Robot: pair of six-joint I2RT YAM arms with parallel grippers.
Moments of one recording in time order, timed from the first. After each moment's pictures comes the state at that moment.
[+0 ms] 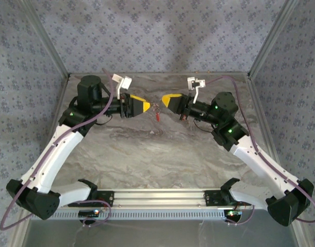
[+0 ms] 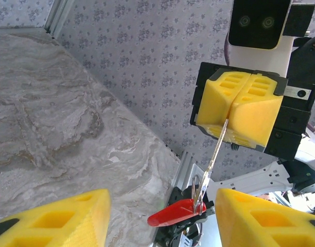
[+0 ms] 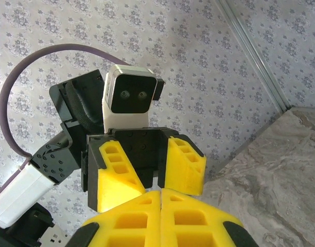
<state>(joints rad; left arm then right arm) -0.47 1.17 1.30 -0.41 0.88 -0.47 0.60 1.07 1.04 0.20 -0.60 0.70</state>
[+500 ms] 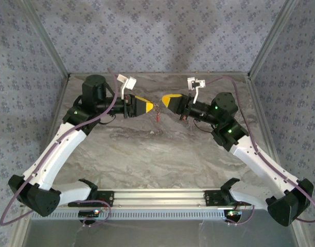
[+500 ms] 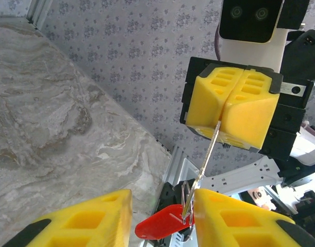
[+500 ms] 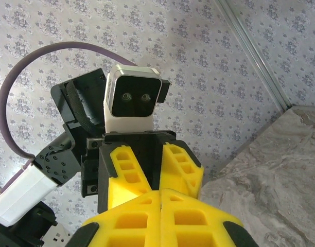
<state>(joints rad) -0.51 1.20 1.31 -0.39 0.90 -0.48 0.60 1.07 1.03 0.21 -0.60 0.72</state>
